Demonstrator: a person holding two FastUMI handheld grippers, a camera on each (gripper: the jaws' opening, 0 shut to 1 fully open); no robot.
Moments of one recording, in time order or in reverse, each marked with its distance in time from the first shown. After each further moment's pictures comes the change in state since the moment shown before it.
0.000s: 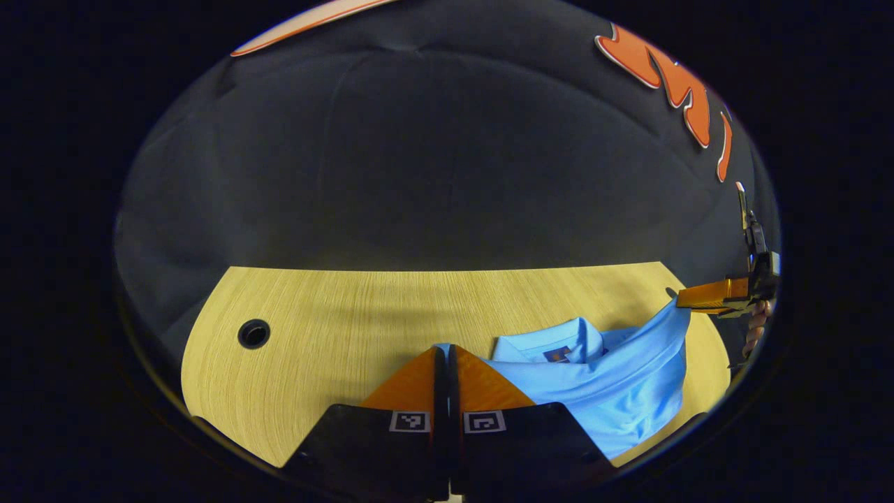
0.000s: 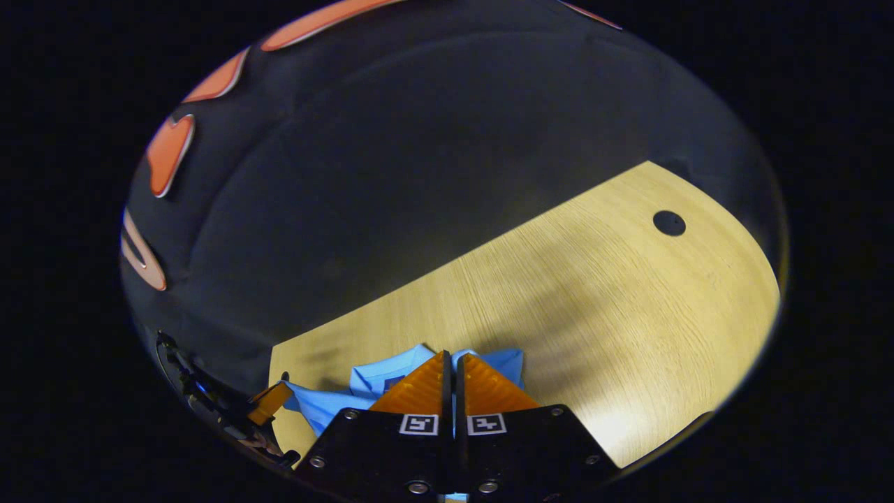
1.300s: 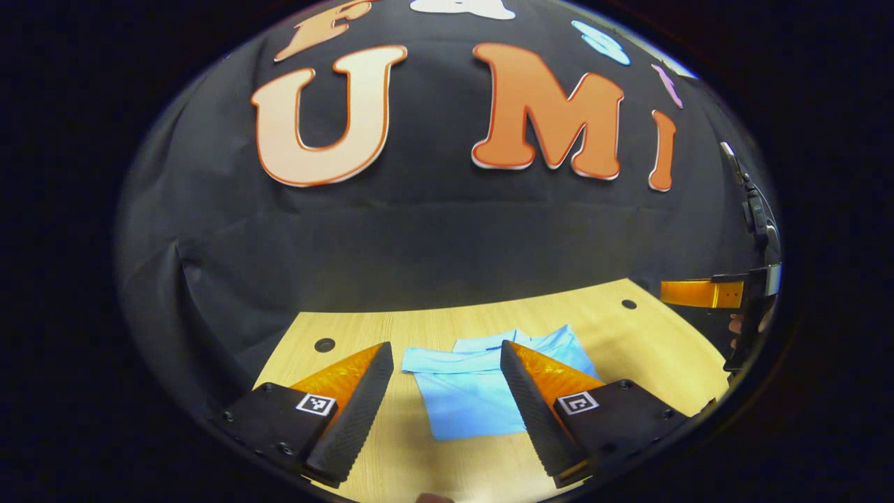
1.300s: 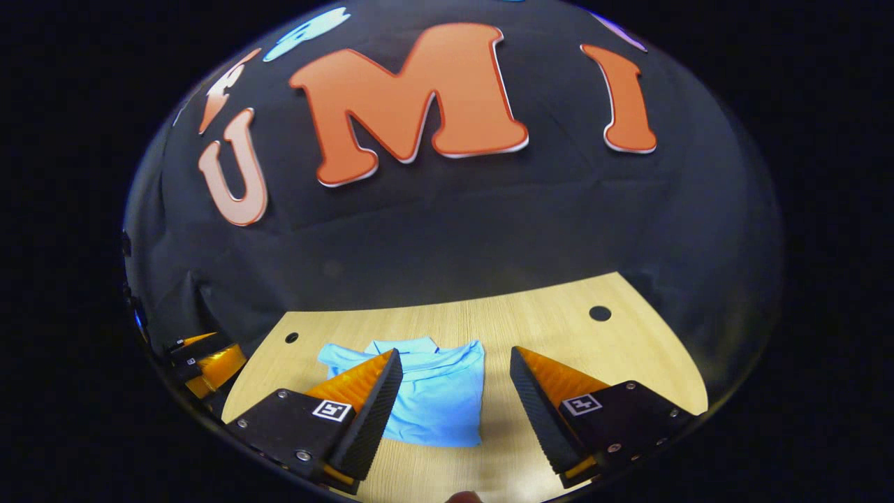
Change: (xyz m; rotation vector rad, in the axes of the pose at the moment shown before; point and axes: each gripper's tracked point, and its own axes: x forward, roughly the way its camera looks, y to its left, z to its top) left arm -0.292 -0.114 0.023 0.092 -0.296 0.127; right arm -0.258 0.009 -0.009 -0.411 -0.339 0.065
